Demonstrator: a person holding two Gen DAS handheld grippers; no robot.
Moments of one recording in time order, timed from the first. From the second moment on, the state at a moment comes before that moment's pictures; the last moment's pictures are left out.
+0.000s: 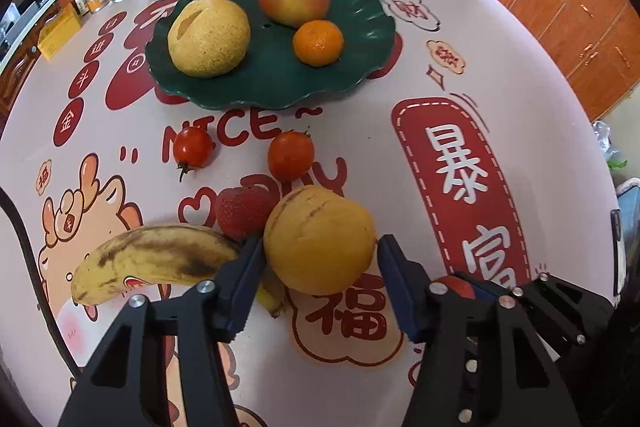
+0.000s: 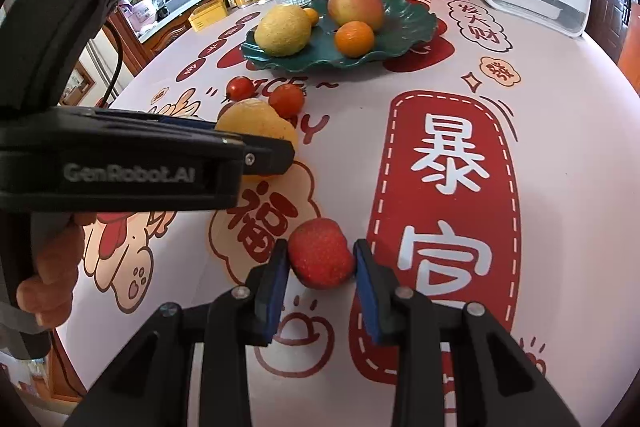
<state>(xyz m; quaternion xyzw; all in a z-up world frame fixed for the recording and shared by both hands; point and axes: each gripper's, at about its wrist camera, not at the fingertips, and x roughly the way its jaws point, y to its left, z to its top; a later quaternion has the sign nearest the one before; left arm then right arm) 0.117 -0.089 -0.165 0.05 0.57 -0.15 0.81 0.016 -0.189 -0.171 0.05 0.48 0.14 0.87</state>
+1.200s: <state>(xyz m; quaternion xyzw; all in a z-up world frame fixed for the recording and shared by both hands) 0.083 -0.059 -0.086 0.03 0.53 -0.13 0.84 0.005 -0.196 -0.124 0.05 0.46 0.14 0.87</state>
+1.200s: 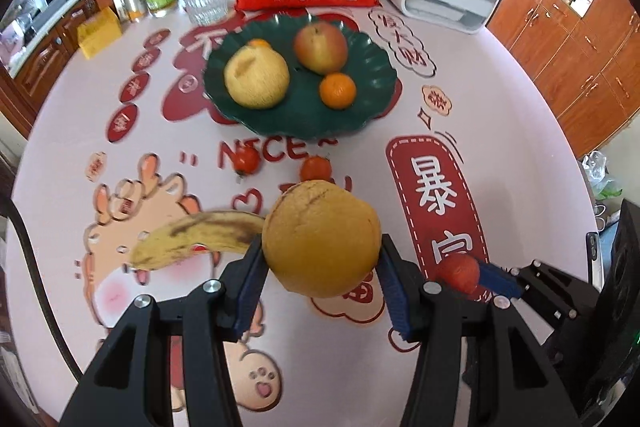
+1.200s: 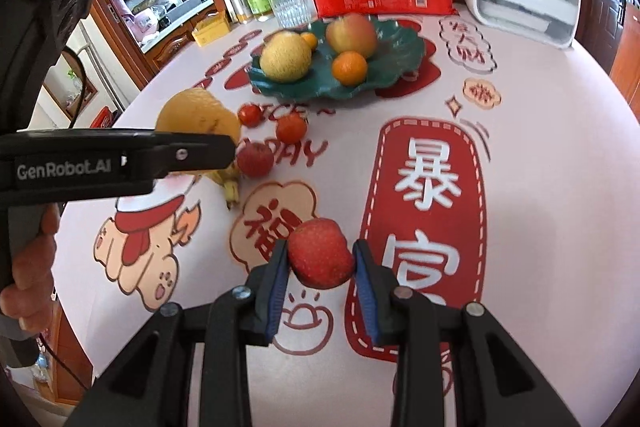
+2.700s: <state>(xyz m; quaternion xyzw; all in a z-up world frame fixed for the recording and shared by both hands) 0.332 -0.047 0.037 0.12 0.46 -0.13 0.87 0.226 -0.171 0.023 -0.01 0.41 0.11 0.91</state>
